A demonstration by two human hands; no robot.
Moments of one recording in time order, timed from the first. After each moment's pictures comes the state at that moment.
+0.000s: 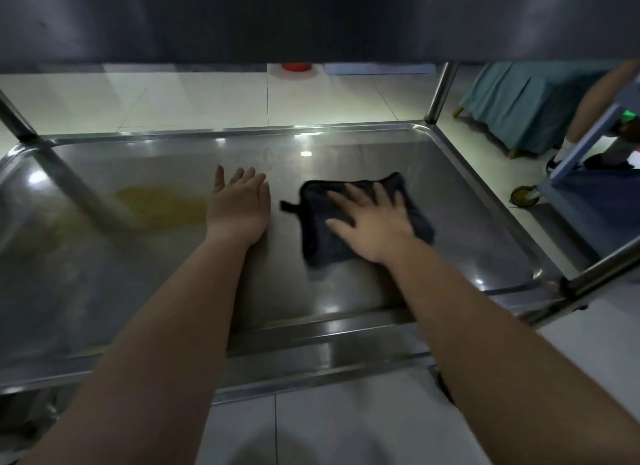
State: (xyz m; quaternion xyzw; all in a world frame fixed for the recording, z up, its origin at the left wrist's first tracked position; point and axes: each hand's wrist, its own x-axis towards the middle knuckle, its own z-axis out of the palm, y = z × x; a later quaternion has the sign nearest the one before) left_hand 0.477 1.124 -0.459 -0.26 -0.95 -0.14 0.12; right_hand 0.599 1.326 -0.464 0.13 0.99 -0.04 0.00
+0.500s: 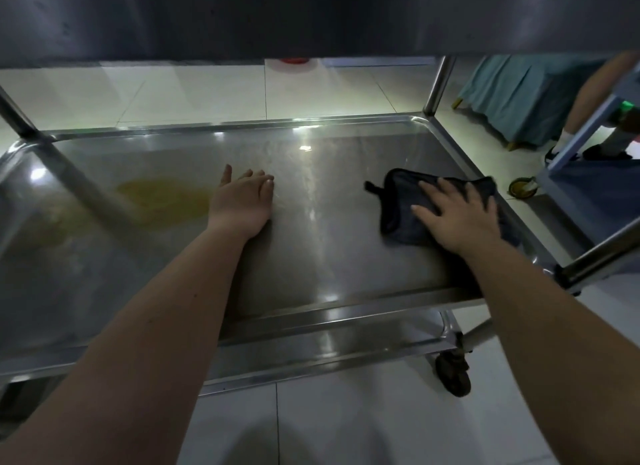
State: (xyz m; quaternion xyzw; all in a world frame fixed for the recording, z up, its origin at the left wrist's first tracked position) left_hand 0.472 1.124 -0.464 -0.30 -0.94 -0.14 0.07; right_hand 0.668 1.423 -0.461 0.31 0.95 -0.06 0.01
